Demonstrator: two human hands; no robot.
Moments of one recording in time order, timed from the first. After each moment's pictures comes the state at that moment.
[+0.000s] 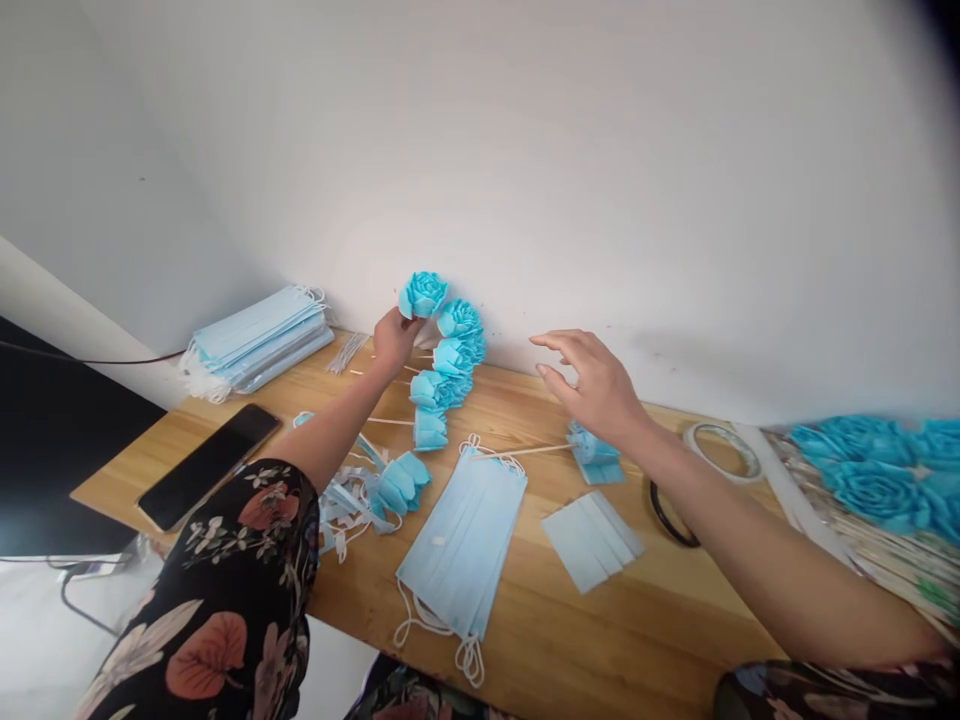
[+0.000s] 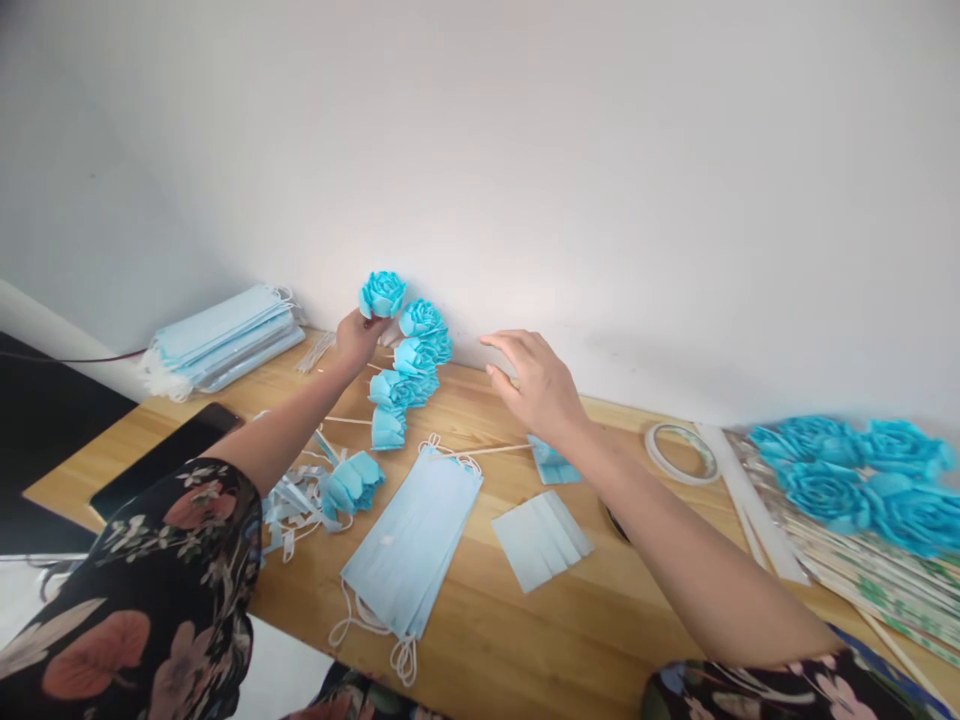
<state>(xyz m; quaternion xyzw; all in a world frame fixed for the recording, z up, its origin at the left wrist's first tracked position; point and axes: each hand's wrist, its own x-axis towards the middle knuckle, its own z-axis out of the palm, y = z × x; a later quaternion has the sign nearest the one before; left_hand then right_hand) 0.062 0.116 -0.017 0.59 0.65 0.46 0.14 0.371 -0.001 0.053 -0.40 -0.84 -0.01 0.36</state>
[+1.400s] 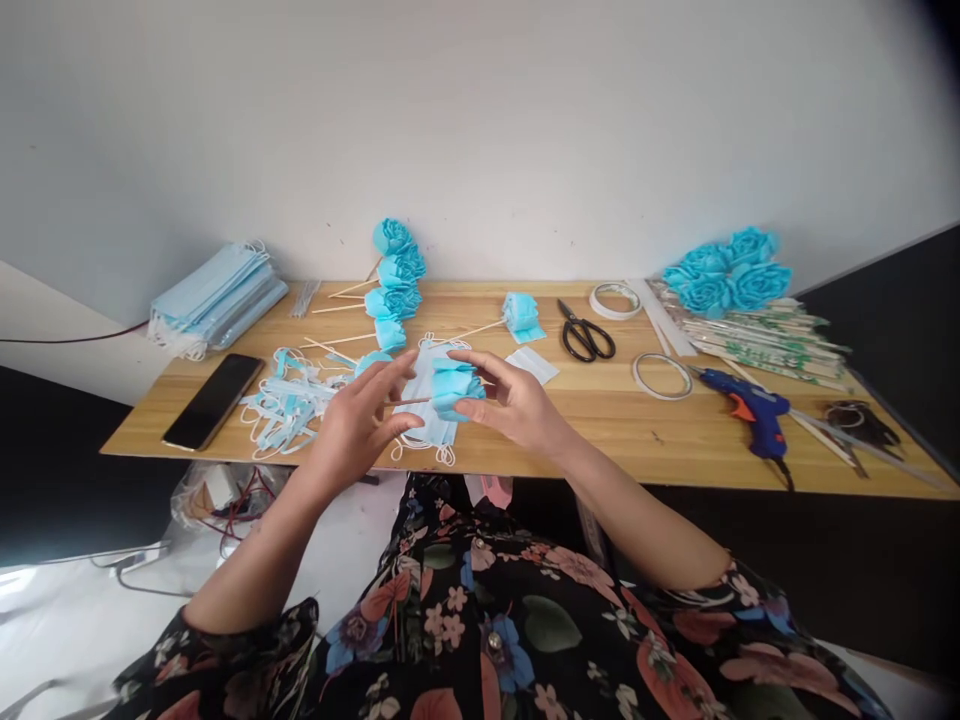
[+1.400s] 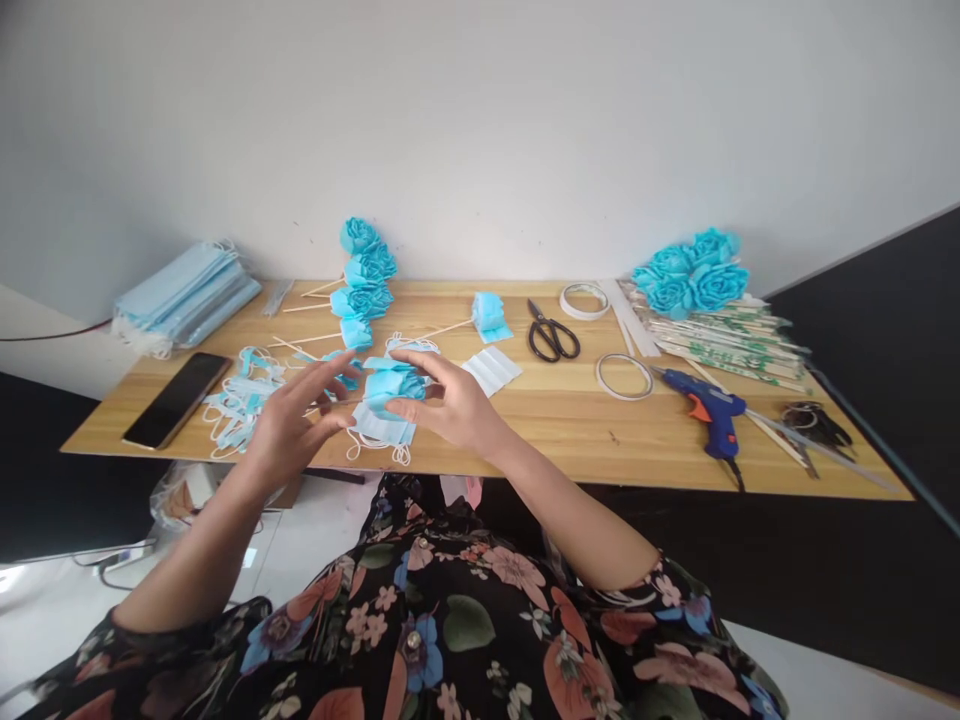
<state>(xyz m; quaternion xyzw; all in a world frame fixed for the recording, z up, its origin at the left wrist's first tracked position) 0.084 -0.199 0.040 0.85 0.34 0.37 0.14 0.327 -0.210 0.028 -0.37 -0.67 0.46 0.46</state>
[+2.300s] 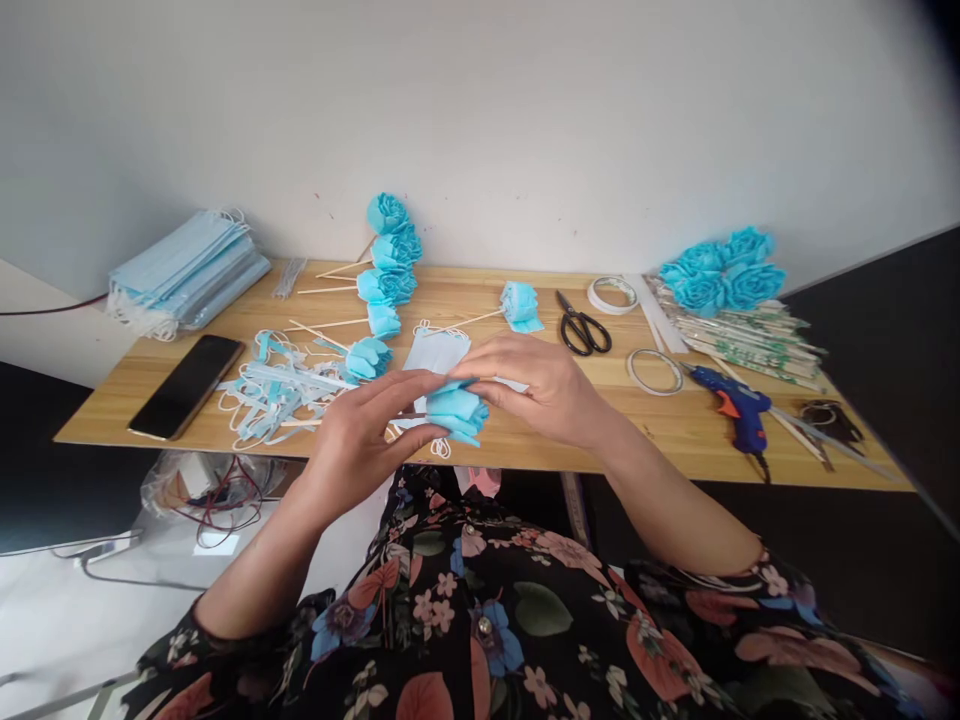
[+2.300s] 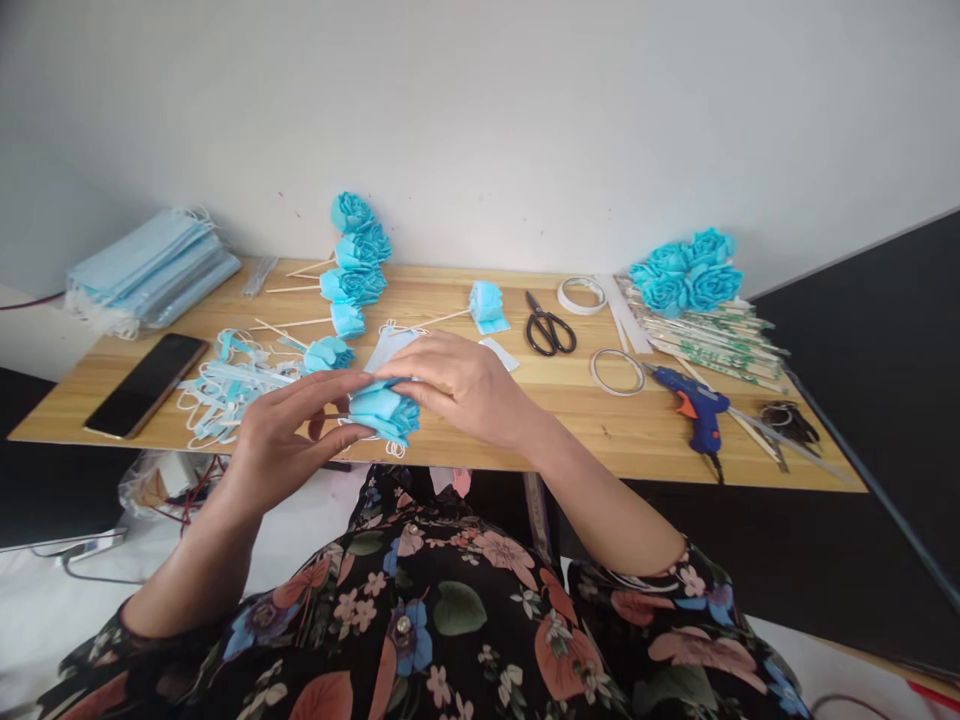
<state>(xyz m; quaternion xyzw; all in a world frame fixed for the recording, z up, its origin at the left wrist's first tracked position) 0.102 -0.225 0.059 0.84 0.32 0.40 0.16 0.347 -0.207 0.075 -0.30 -0.86 0.17 0.38</state>
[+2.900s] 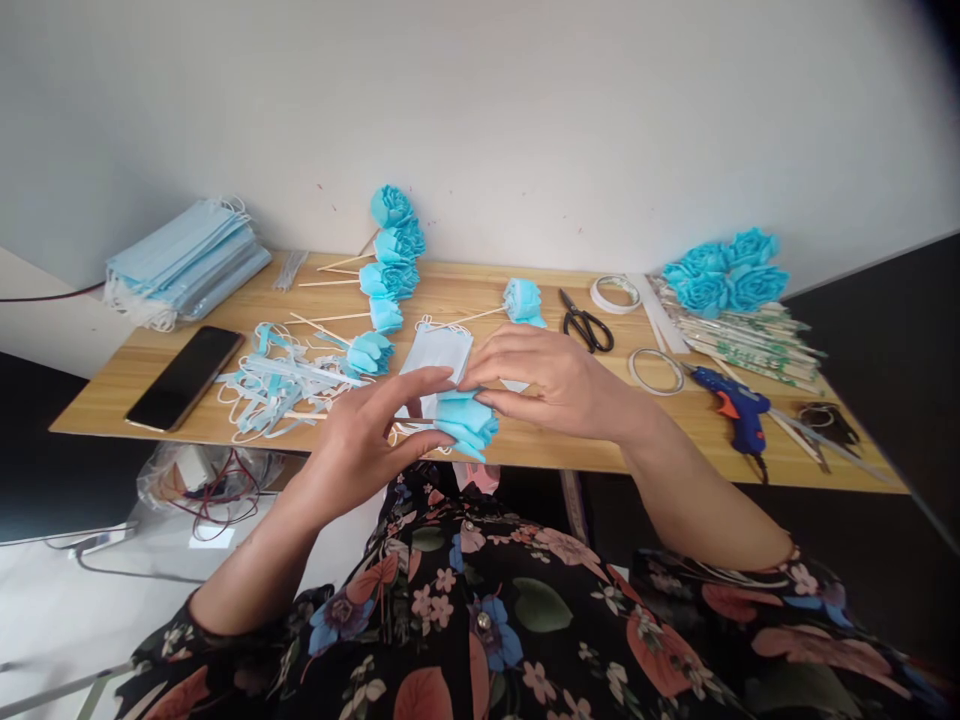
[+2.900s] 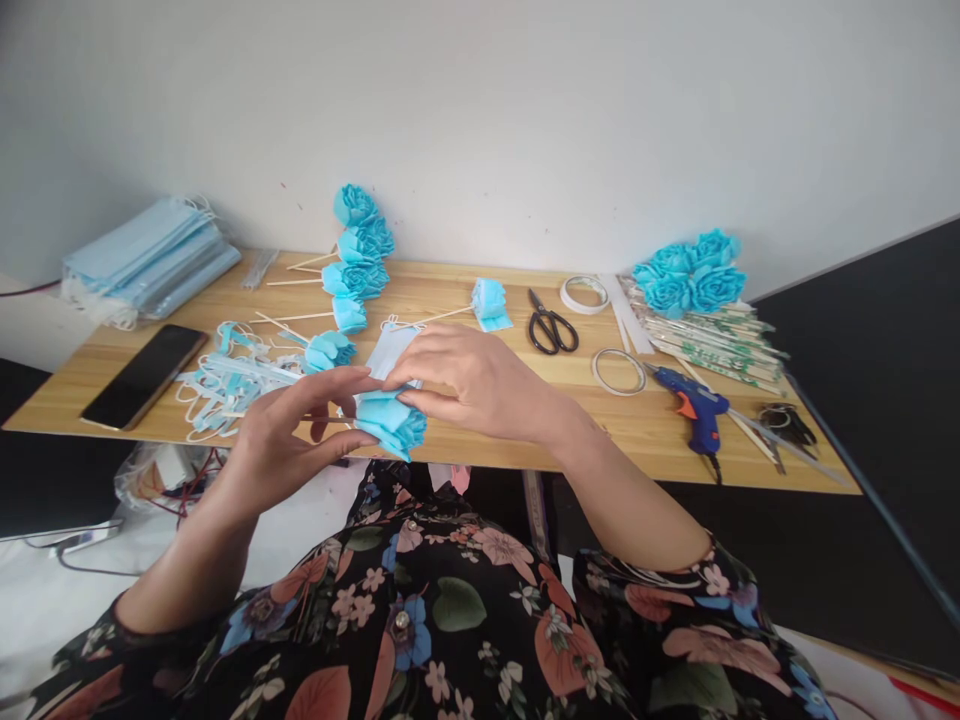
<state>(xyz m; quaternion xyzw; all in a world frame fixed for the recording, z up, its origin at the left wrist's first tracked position) 0.098 -0.231 0.058 0.84 0.33 0.38 0.18 0.353 -0.204 0.096 -0.25 -0.91 0.17 0.30</state>
